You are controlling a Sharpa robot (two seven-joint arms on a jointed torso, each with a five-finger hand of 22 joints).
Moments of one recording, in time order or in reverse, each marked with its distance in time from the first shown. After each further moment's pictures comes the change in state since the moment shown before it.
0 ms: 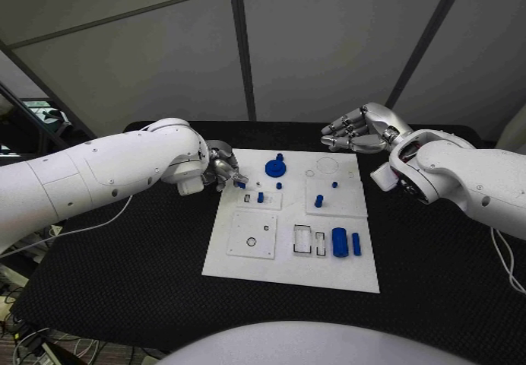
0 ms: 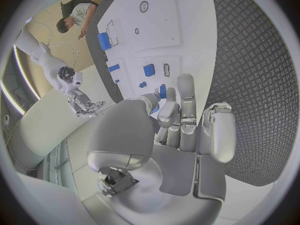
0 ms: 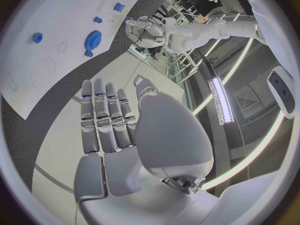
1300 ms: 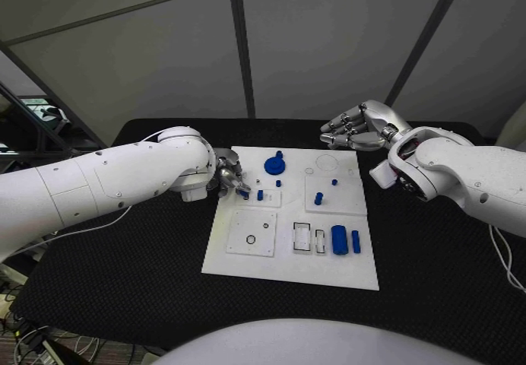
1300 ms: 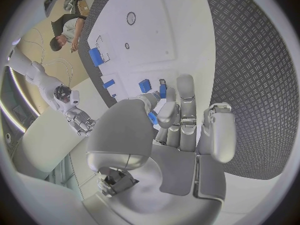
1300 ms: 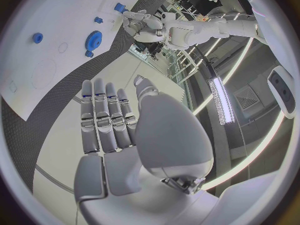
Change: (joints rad) left arm -0.024 0.011 -0.014 0.044 -0.114 0.002 -0.019; left_hand -0.012 -0.012 0.022 -0.004 -0.004 0.005 -0.001 -0.002 0.001 0.003 0.001 0.000 -0.002 0.005 -0.002 0.008 0.005 0.000 0.000 0.000 0.000 0.000; right arm 0.000 0.007 0.000 -0.007 0.002 0.003 0.001; right_hand 0.000 0.000 0.000 0.000 0.006 0.000 0.000 0.000 0.000 0.000 0.000 0.000 0.000 0.000 0.000 0.000 -0.001 0.000 0.000 0.000 0.000 -0.001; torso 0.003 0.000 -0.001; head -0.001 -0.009
